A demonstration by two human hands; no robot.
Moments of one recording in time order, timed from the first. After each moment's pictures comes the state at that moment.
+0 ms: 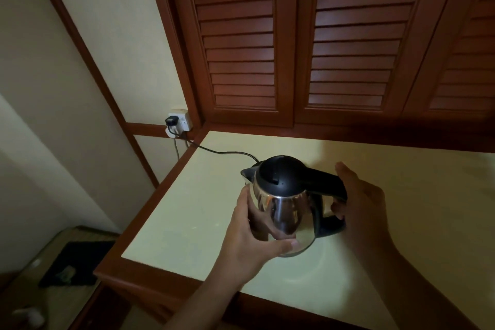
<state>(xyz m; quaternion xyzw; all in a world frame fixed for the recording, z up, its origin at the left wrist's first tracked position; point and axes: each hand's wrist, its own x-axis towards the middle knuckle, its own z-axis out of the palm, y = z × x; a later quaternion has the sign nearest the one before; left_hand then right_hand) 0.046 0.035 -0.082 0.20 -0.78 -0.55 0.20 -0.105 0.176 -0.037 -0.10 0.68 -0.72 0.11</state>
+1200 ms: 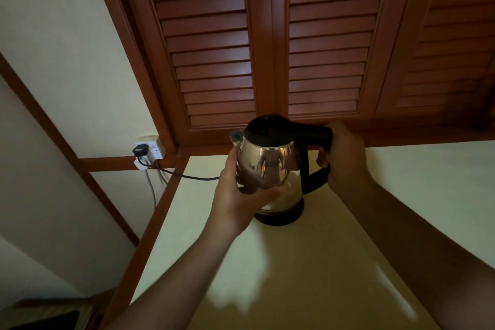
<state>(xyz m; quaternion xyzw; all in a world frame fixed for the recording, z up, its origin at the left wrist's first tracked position) -0.032 -0.084 -0.036 0.09 -0.78 -0.57 0.26 -0.168 0.068 0.014 -0.01 0.60 -0.80 0.05</state>
